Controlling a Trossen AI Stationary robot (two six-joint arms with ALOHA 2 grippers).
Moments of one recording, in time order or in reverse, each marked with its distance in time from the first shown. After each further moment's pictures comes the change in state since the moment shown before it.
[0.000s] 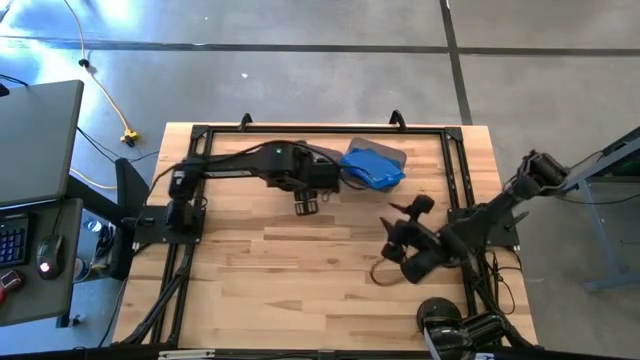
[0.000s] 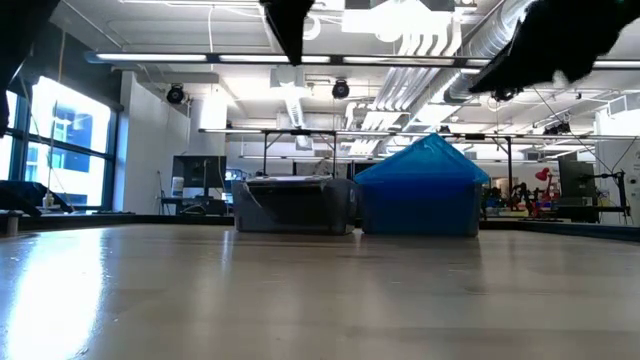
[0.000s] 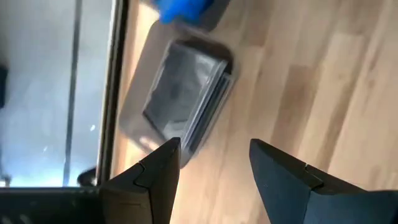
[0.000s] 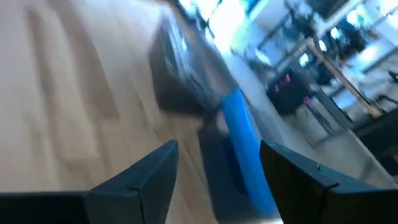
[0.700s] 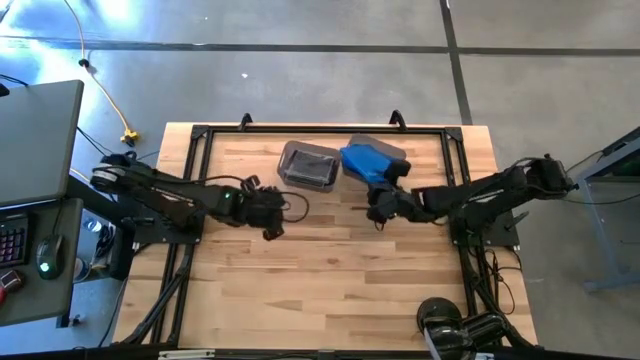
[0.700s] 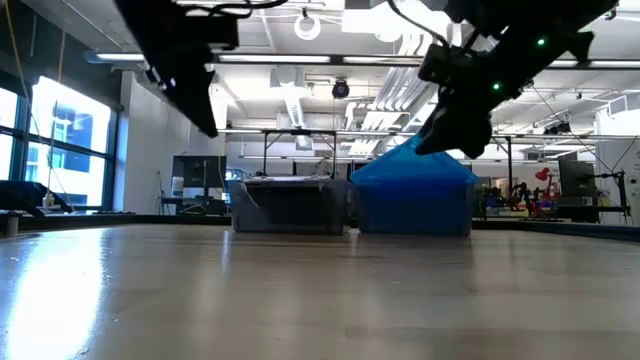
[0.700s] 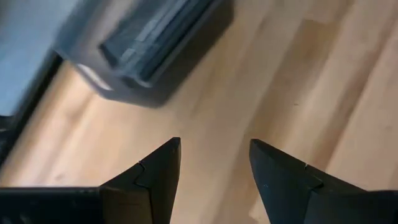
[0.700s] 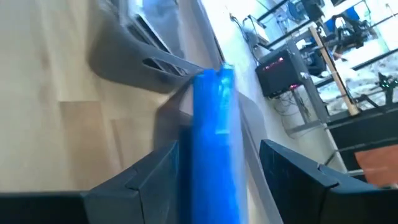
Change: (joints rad) left arm -0.167 -0.610 -1.214 0.746 -0.134 -0.380; right arm -0.538 0.000 -0.158 0.608 -0.329 -0.813
